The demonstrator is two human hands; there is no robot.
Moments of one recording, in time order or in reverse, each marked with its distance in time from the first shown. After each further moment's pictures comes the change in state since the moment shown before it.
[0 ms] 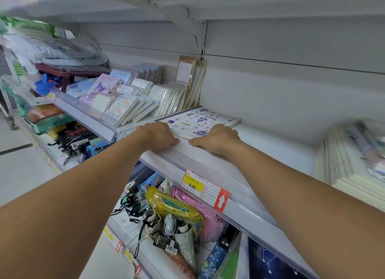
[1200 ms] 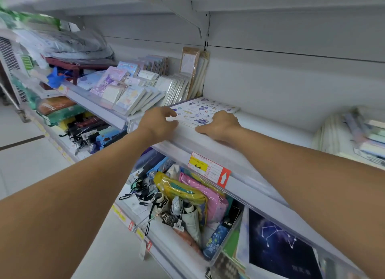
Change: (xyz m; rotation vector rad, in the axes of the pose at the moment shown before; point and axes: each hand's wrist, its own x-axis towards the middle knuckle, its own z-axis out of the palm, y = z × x) left_hand -0.038 -0.014 0.003 -0.478 0.297 0.139; right_hand -0.005 -0.001 -0.001 -0.044 0.041 -0.029
